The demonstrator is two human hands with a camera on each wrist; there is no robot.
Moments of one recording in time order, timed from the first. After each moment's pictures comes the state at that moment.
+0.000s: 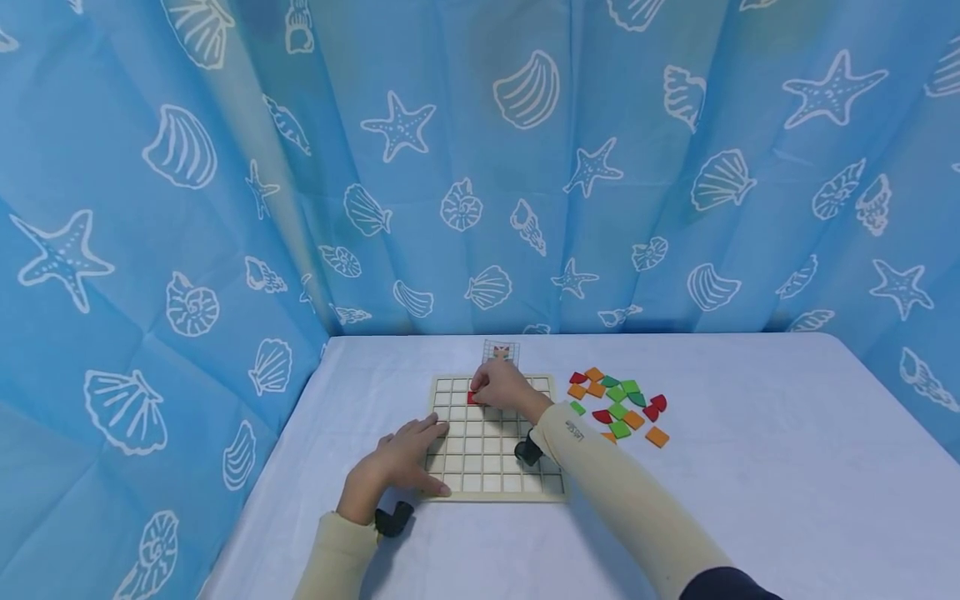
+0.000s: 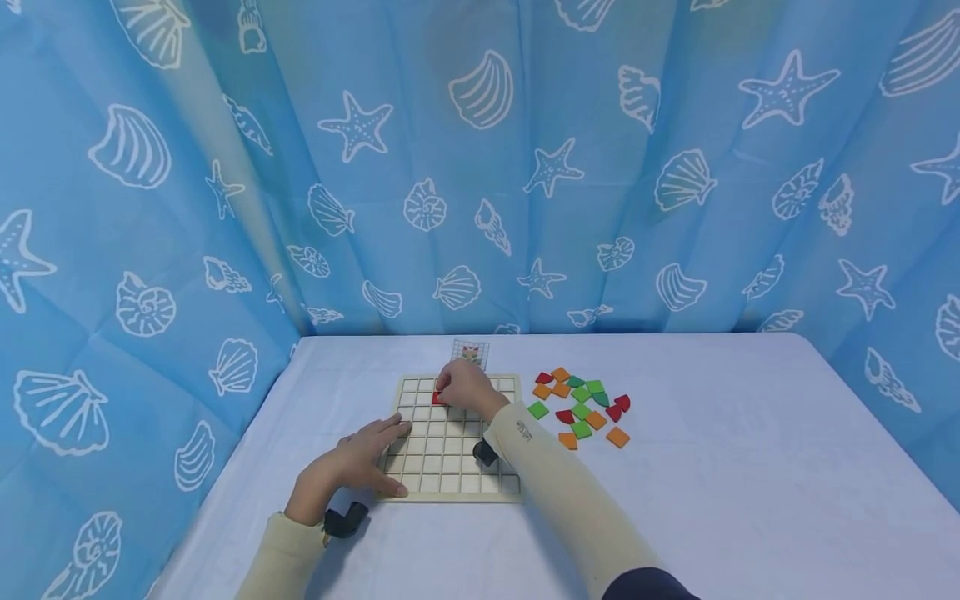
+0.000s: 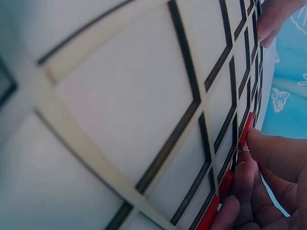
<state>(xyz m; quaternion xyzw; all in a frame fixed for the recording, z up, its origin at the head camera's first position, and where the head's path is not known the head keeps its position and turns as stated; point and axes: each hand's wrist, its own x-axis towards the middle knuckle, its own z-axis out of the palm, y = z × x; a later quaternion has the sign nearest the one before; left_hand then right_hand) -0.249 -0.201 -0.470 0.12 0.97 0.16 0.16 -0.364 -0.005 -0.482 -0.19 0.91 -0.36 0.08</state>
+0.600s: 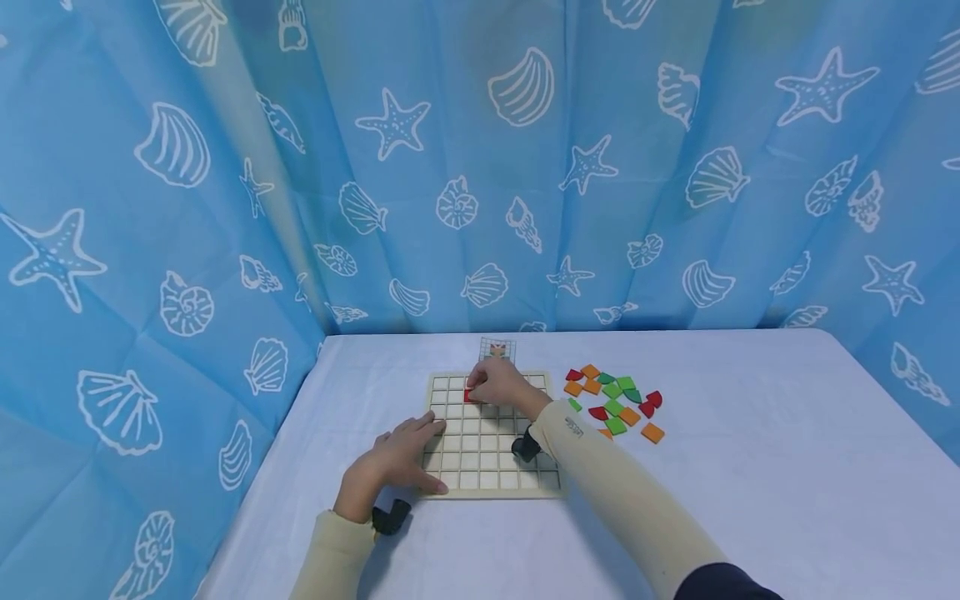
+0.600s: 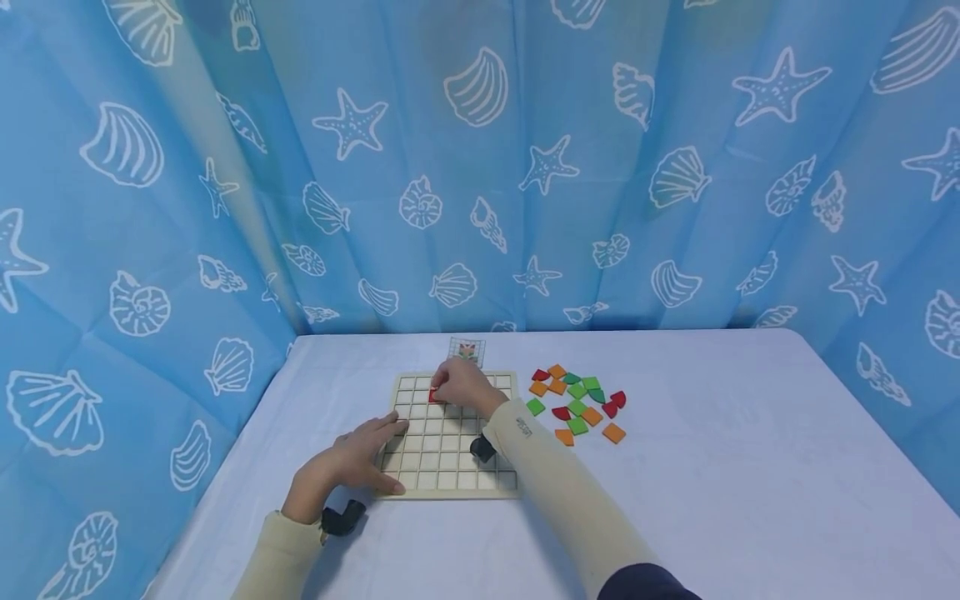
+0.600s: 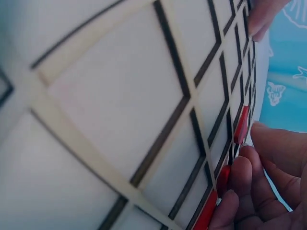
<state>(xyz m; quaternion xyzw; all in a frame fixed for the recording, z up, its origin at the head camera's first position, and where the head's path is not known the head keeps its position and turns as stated) -0.251 -0.201 -0.471 0.12 0.97 0.16 0.17 -0.365 0.001 -0.477 -0.20 0.89 -0.38 0.10</state>
